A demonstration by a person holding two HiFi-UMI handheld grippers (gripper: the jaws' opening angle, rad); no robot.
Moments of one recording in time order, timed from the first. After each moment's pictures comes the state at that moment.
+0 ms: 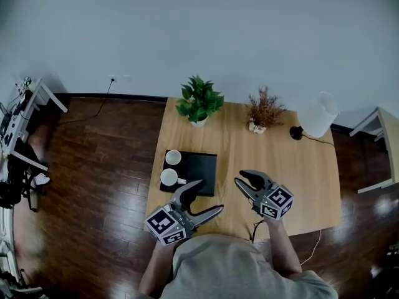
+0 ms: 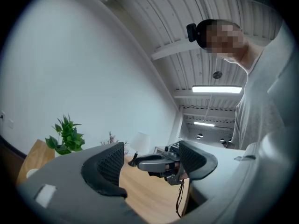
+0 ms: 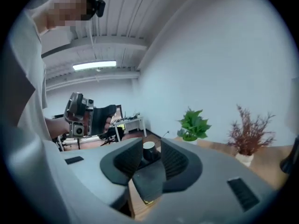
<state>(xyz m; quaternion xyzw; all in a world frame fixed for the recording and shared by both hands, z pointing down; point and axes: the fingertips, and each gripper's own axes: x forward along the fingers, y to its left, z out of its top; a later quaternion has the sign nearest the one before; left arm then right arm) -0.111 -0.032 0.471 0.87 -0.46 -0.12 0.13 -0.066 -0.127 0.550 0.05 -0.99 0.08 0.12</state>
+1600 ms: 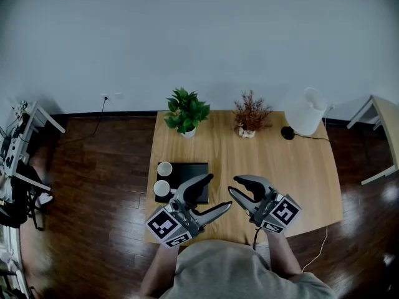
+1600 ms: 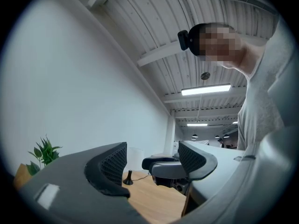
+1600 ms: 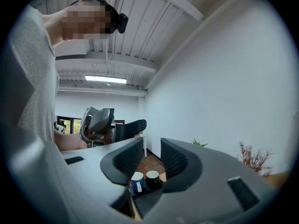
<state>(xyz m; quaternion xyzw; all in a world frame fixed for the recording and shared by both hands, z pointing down) -0.071 -0.070 0.394 0.89 -0.43 -0.13 0.05 -0.049 -0.099 0.433 0.05 -1.00 0.01 0.00</state>
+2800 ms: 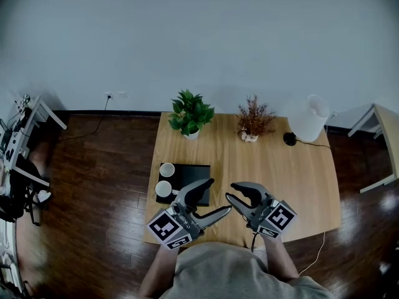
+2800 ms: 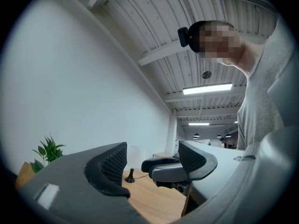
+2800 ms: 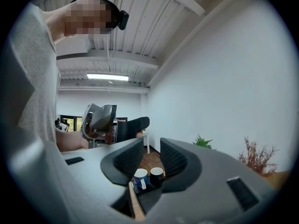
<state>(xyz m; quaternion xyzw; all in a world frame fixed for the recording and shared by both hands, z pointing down) -0.078 -0.066 0.404 0.89 -0.44 -0.13 0.05 -0.061 -0.087 0.446 0.03 -1.00 0.01 0.02</state>
